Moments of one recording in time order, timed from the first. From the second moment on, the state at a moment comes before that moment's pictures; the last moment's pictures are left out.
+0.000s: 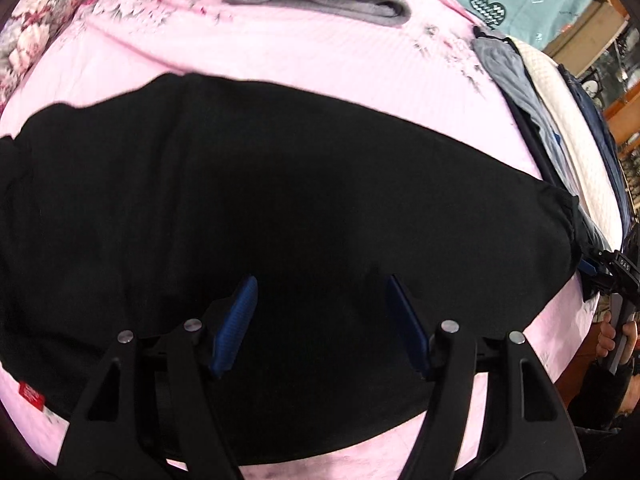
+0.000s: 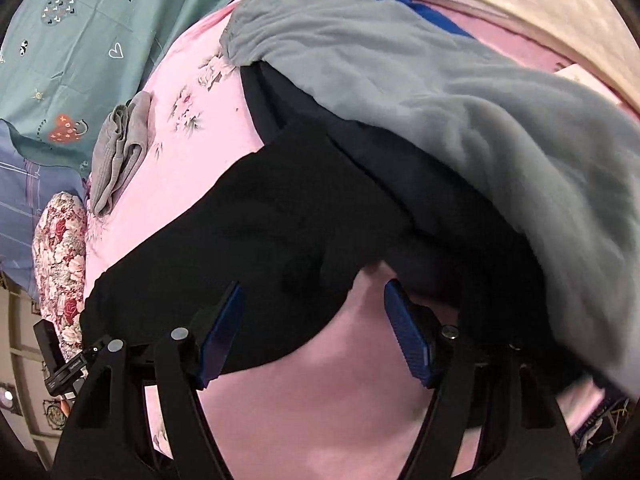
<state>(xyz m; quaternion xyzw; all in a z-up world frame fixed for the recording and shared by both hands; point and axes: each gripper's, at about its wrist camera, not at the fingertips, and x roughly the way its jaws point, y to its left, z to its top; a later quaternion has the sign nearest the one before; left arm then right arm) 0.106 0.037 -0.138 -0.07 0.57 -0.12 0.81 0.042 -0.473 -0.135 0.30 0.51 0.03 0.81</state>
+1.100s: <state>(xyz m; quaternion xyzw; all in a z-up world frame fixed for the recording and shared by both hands) 0.147 -0.197 -0.149 -0.01 0.58 -0.26 0.77 0.078 -0.409 -0.048 0.28 0.40 0.15 0.86</state>
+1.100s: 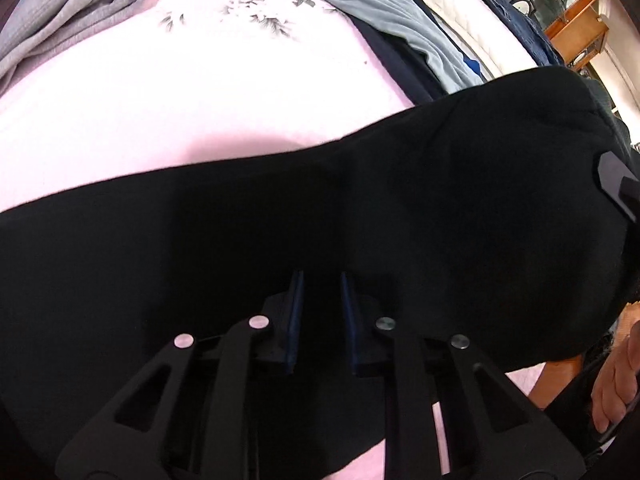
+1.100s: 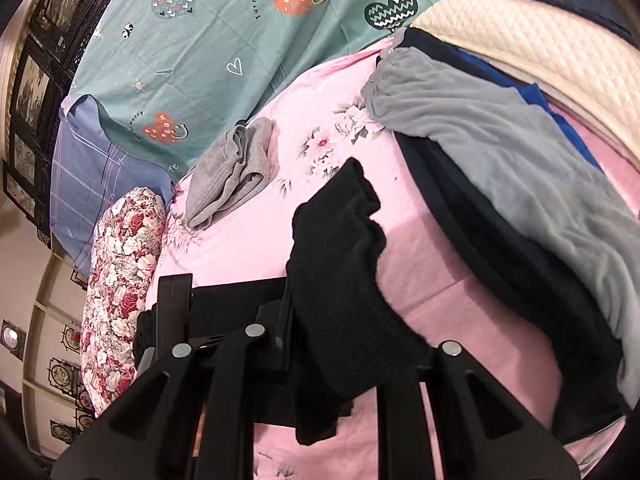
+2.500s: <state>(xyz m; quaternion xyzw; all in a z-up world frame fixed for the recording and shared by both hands) 0.107 0.167 -0.150 -0.15 0.50 -0.08 0.85 0.140 -0.107 -0.087 -0.04 0.51 0.13 0.85</state>
